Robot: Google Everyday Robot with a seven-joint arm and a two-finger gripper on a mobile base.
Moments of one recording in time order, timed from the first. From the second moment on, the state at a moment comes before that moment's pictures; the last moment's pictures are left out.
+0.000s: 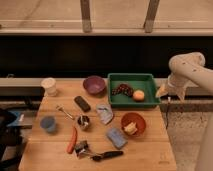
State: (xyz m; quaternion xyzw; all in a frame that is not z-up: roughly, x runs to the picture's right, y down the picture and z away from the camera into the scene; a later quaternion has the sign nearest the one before) arm 0.371 0.050 0.775 -0.14 0.26 0.76 0.58
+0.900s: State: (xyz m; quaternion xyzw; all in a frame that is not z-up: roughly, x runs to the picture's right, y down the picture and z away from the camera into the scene) arm 0.329 0.005 0.787 -0.11 0.20 0.71 0.66
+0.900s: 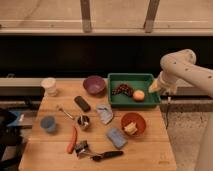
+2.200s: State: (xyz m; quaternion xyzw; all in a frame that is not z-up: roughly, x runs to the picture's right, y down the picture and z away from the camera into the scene) arm 0.297 -0.009 0.809 -0.29 0.06 0.69 0.66
